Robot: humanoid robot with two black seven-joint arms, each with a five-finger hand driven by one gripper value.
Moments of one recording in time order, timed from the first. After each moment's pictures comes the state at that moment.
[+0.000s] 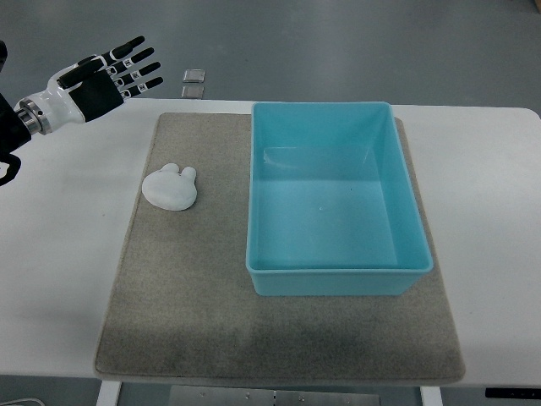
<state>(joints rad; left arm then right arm) -0.86 0.58 -0.67 -0.69 -0.35 -0.61 0.24 -0.01 0.00 0.00 0.12 -0.05 0.04 0.05</state>
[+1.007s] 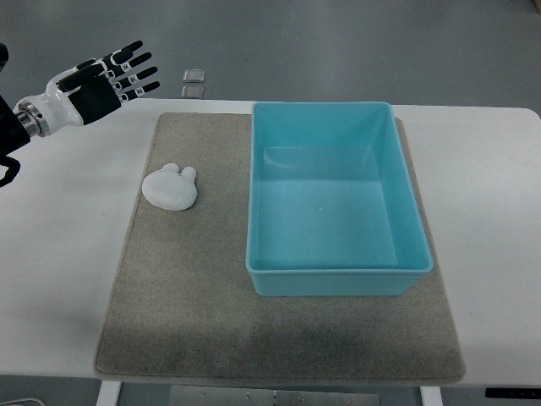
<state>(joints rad) -0.87 0.58 -0.66 -0.65 -0.26 -0.61 0.19 -0.01 0.00 0.00 0.12 -0.05 0.04 0.05</state>
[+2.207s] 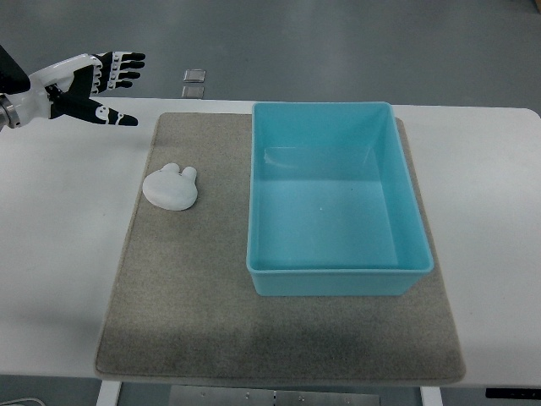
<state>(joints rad) -0.85 0.74 -0.64 -0.86 0.92 -0.50 -0.40 -0.01 0.00 0.00 0.12 -0.05 0.04 0.05</state>
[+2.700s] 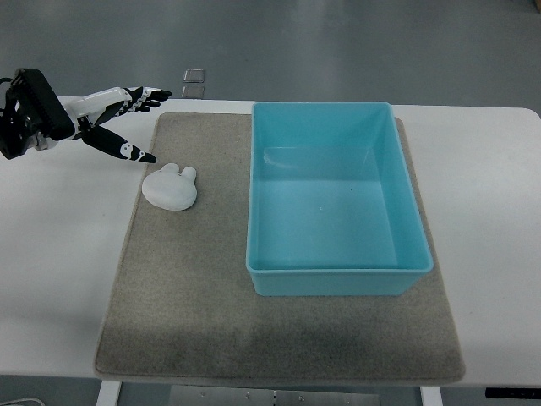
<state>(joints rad) -0.88 0.74 -0.42 -0.97 1.11 -0.29 -0.46 -0.01 0.00 0.00 0.12 -0.05 0.04 0.05</state>
